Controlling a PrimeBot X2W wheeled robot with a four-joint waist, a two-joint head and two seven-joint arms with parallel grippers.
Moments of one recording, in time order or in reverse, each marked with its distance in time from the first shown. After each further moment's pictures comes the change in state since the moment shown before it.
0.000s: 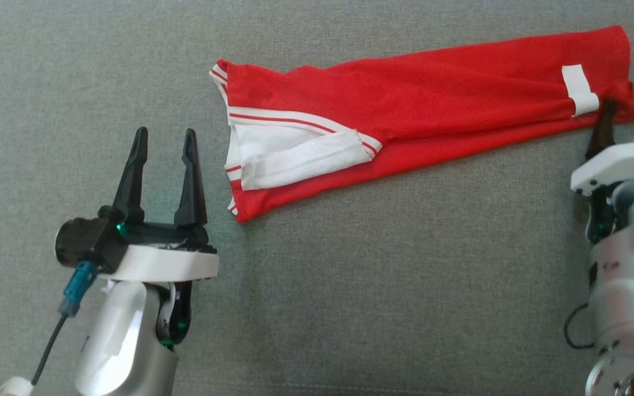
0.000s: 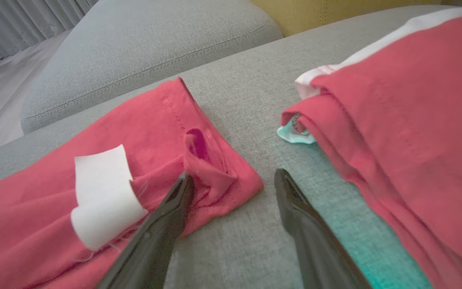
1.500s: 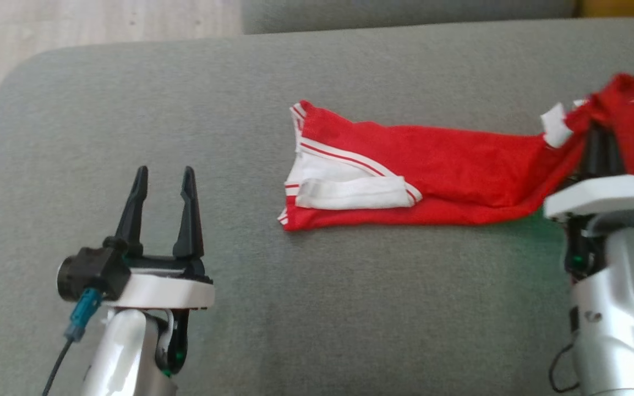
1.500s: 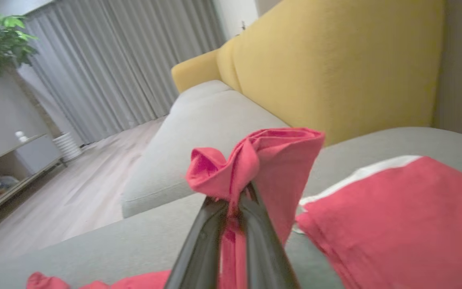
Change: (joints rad) left arm 0.078 -0.021 0.055 0.039 0.054 -0.026 0.000; right arm 0.256 0.008 0.352 -0.348 0.352 0.000 -0.045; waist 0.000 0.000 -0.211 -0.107
